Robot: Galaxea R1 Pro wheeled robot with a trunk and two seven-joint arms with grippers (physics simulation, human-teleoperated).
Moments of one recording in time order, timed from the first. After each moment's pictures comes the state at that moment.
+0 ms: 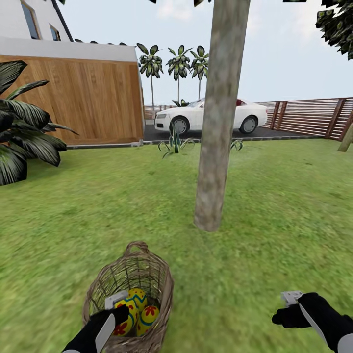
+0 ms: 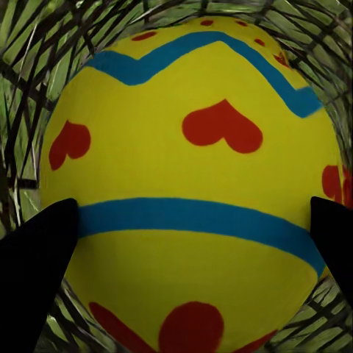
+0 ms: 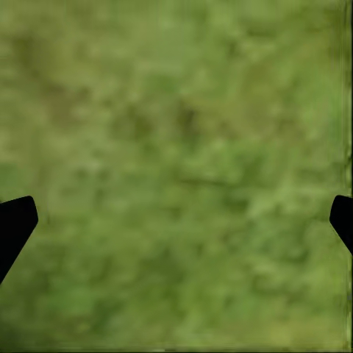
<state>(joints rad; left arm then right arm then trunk) -0.48 -0.06 0.14 -0.46 0.25 0.28 0.18 -0.55 -0.38 0.14 -0.49 -0.03 0.64 0.32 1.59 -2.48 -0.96</state>
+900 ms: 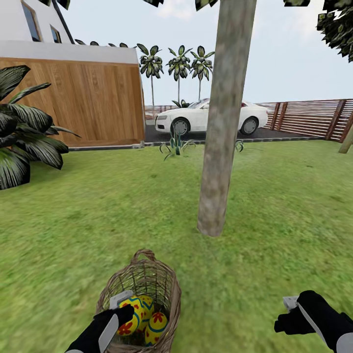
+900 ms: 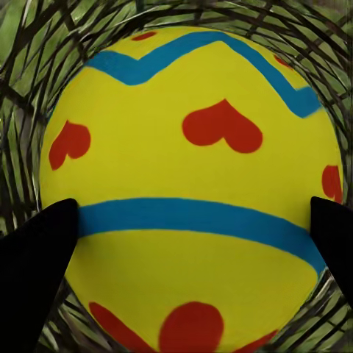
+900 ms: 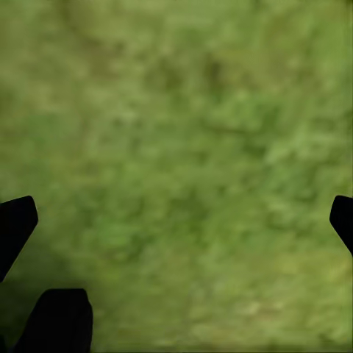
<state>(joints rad) -0.48 -0.08 0.14 -0.45 0.24 0.28 0.15 -0.55 -0.37 0.15 -0.51 0.01 0.80 0.35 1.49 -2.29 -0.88</state>
